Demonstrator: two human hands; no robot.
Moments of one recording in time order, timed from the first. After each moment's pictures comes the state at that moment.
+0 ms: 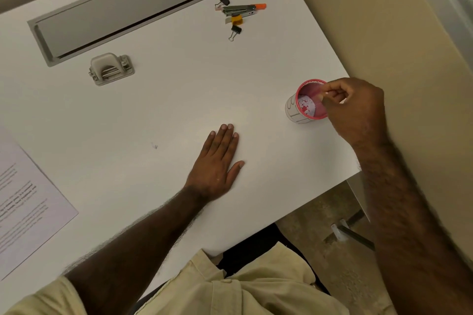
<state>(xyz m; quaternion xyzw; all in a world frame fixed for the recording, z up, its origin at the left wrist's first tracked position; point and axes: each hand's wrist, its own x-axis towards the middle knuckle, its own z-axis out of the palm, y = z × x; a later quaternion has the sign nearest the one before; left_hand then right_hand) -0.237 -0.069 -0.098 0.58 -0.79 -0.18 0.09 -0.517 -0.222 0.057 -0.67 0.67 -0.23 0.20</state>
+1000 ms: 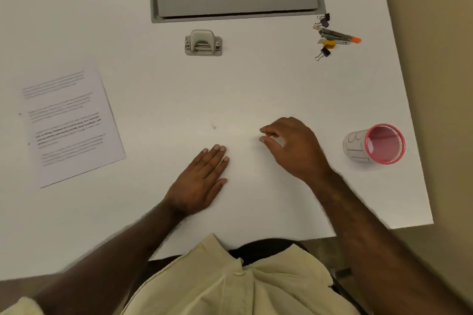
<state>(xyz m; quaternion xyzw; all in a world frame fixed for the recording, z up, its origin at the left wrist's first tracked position) -0.141 0.049 -0.094 0.66 -0.72 -0.11 0.17 -0.335 -0.165 0.015 -0.87 0.38 -0.08 0.31</state>
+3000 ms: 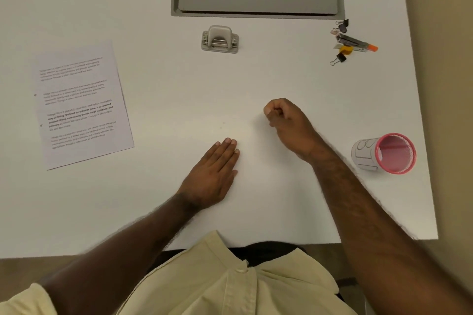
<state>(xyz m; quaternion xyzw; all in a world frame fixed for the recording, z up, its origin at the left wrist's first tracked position) -0.161 0.035 -0.089 0.69 -0.70 -0.11 0.15 -0.288 -0.190 0.015 -0.68 0.46 -0.06 0.57</state>
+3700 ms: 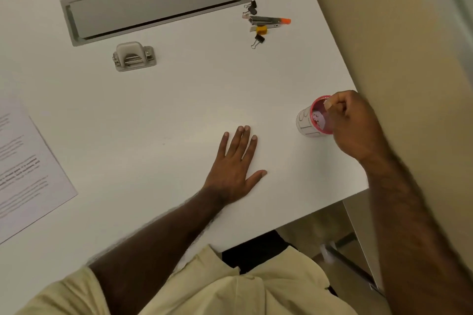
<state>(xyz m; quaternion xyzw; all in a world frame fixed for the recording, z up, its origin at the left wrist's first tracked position) -0.273 -0.071 -0.094 0.63 -0.76 -0.18 0.05 -0.493 -0.228 0.064 -0.67 0.65 -0.16 0.31</state>
